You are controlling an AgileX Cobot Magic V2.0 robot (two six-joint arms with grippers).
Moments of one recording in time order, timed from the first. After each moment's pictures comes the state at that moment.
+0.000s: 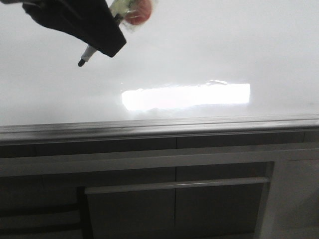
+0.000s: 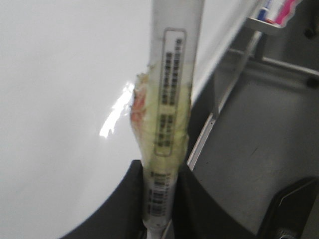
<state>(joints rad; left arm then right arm) -0.95 1.21 -0.96 0.19 0.58 0.11 0.57 0.50 -0.71 0.31 0.59 -0.43</state>
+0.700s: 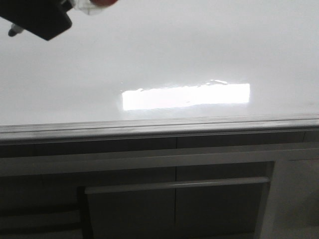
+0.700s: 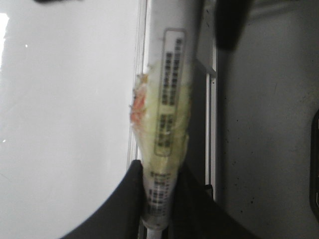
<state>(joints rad) -1.15 1.04 -0.96 0.31 0.82 0.33 0.95 1.06 -1.05 0.17 0.63 -0.62</state>
